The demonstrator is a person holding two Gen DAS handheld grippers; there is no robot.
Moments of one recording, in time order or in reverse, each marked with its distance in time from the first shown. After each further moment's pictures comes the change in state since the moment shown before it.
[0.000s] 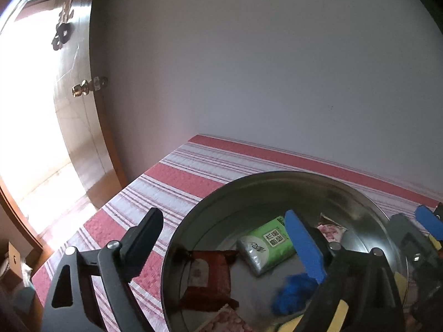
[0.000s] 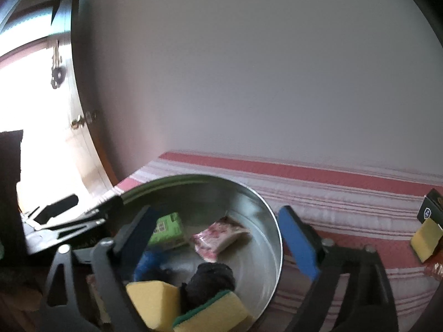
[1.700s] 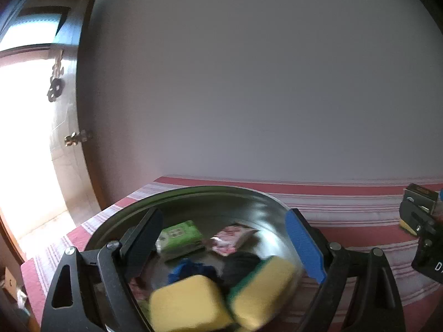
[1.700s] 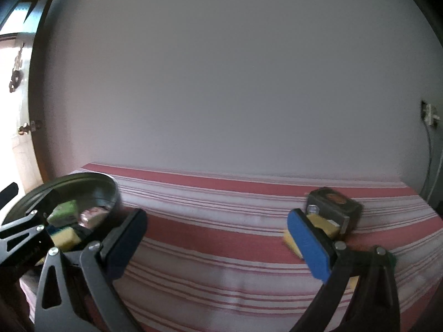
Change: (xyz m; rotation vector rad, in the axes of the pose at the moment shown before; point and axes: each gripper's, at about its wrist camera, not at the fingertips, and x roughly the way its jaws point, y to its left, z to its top) left arm -0.072 -0.124 -0.060 0.124 -0.295 -0.031; right arm -0.090 -0.120 -0.038 -0.038 -0.112 -0.364
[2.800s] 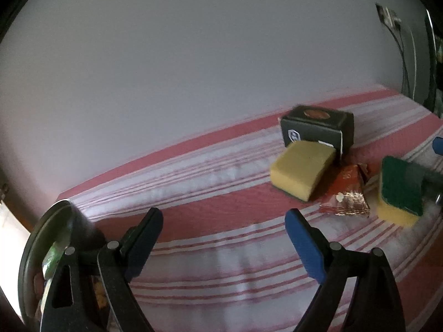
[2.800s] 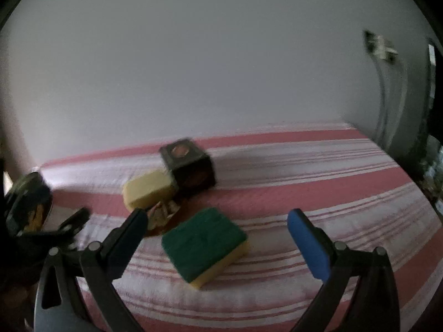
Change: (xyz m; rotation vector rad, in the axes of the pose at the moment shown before) left arm 0.023 -0.220 -0.008 0.402 0.301 -0.371; right arm -0.006 -0.180 -0.022 0.141 0.280 -0.097
